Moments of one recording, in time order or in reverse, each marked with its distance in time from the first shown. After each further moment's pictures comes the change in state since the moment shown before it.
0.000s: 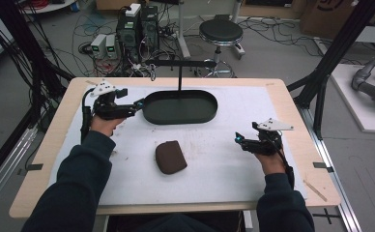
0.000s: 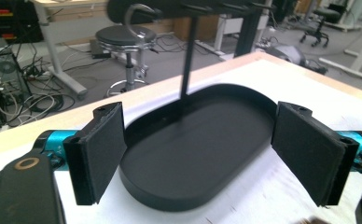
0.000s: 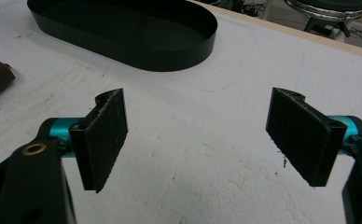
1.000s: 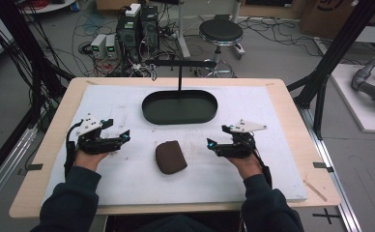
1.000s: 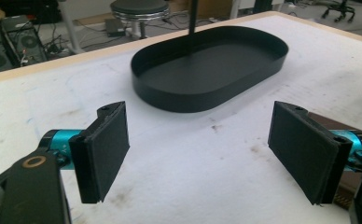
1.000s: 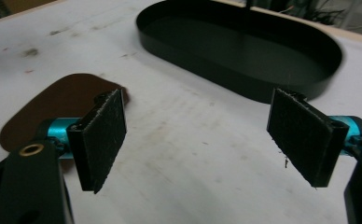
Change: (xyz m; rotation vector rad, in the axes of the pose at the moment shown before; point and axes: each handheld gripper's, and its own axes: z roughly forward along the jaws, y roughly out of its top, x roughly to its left) left arm -0.008 -0.074 -0.061 0.061 0.080 0.009; right arm 0.069 0.023 0.026 -0.015 0.245 -0.028
